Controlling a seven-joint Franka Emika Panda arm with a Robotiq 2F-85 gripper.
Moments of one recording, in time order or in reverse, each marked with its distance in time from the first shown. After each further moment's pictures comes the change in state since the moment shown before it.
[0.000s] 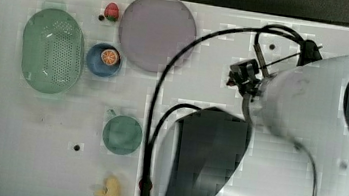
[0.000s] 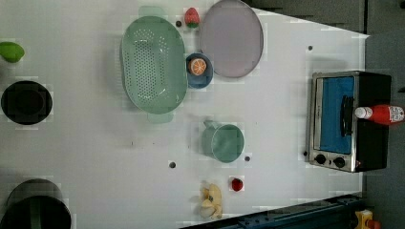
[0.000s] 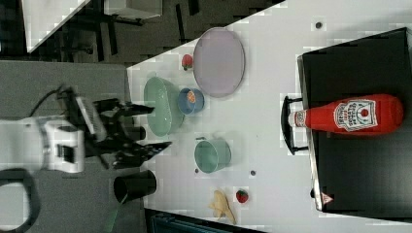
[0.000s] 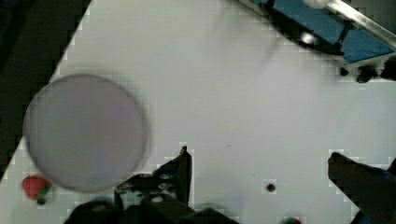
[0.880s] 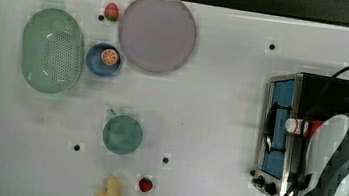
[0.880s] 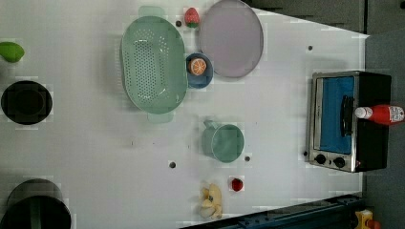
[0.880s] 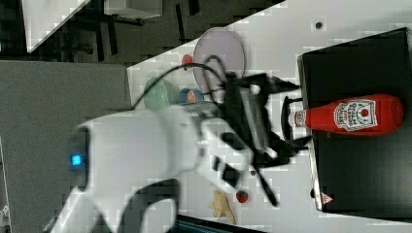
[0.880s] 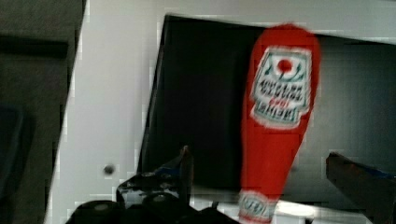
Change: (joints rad) arm -0.011 0.254 -0.419 0.009 -0.037 0.382 0.000
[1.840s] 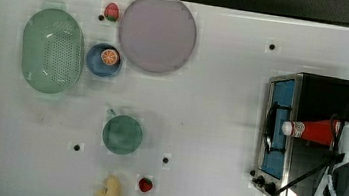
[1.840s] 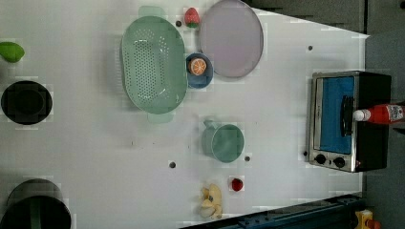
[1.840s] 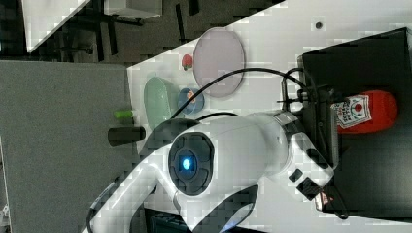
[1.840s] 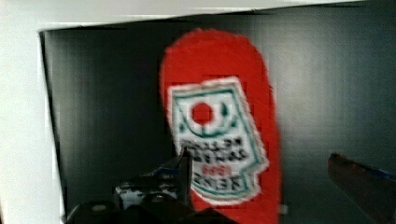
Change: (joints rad) arm -0.067 0.149 -0.044 -0.024 0.205 0.126 0.000
